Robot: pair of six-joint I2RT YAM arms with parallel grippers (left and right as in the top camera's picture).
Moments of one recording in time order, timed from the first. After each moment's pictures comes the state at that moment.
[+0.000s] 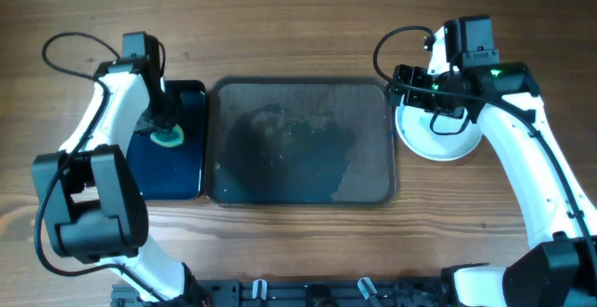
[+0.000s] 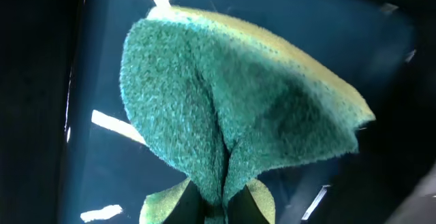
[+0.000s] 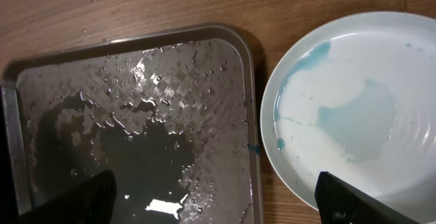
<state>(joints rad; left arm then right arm) 0.11 1.85 1.27 -0.86 -0.13 -0.20 0.12 1.53 1.29 -0.90 -0.19 0.31</state>
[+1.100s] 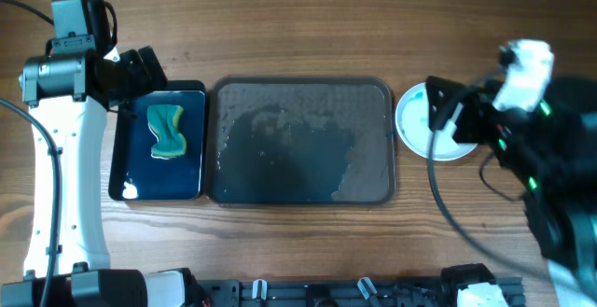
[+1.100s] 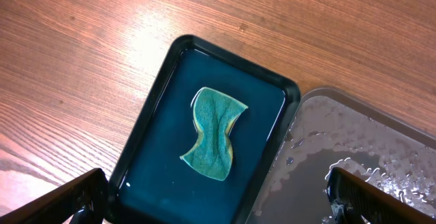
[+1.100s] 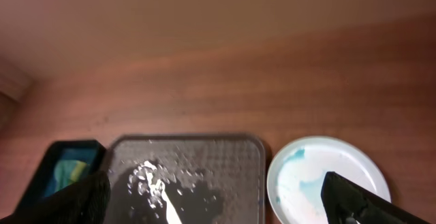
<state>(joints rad) 0.13 1.51 1.56 -1.14 -0.13 -0.28 0.12 0.92 1.30 -0.87 -0.13 0.26</state>
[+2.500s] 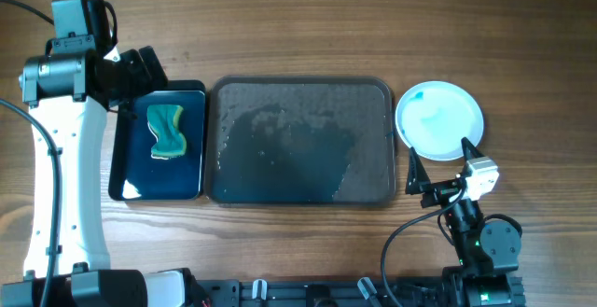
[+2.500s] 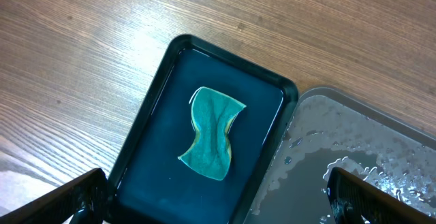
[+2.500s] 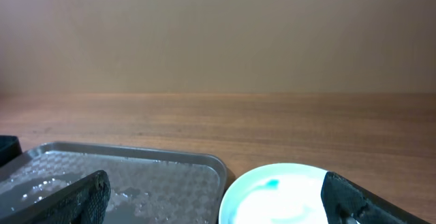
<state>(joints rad) 0.13 1.52 1.56 -1.14 -0.12 -0.28 0.06 0.02 0.01 0.01 -0.14 0.09</state>
